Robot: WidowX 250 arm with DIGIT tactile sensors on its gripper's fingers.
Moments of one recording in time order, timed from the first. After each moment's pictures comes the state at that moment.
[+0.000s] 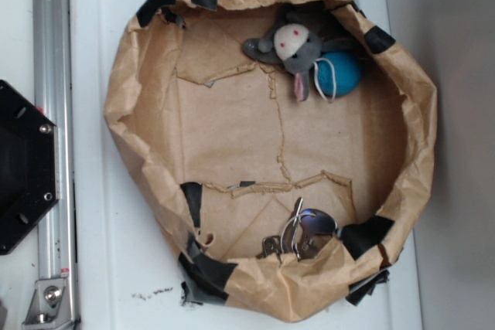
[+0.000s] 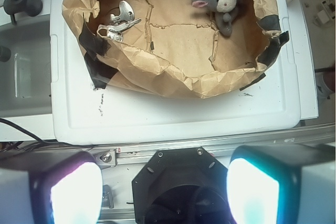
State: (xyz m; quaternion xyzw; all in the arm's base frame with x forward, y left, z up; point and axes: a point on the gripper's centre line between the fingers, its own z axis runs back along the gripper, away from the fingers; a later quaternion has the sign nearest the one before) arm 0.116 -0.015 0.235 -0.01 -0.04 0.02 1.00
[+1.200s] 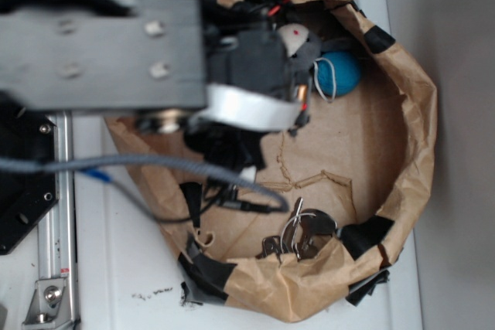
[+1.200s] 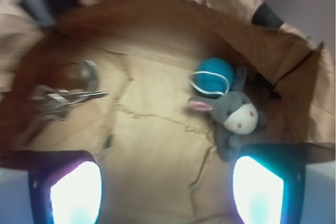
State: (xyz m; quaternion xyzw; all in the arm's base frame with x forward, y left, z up) arm 0.255 0.021 0.127 0.06 -0.10 -0.11 0.99
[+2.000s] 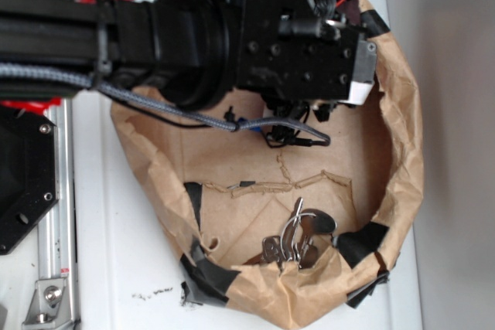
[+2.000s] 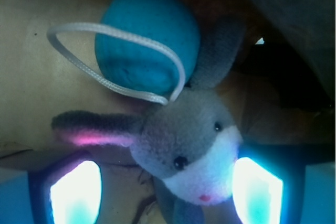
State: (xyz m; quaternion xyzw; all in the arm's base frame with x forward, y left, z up) arm 0.294 0.067 0.050 0.15 -0.02 -0.10 0.98
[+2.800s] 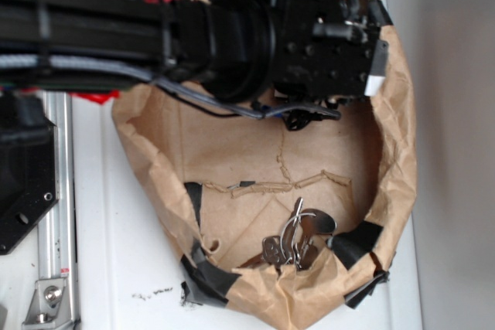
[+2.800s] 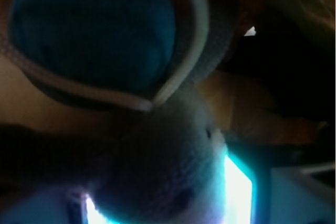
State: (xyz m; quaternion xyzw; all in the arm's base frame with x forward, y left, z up) arm 0.301 0.078 0.035 0.17 -0.01 -0.07 0.98
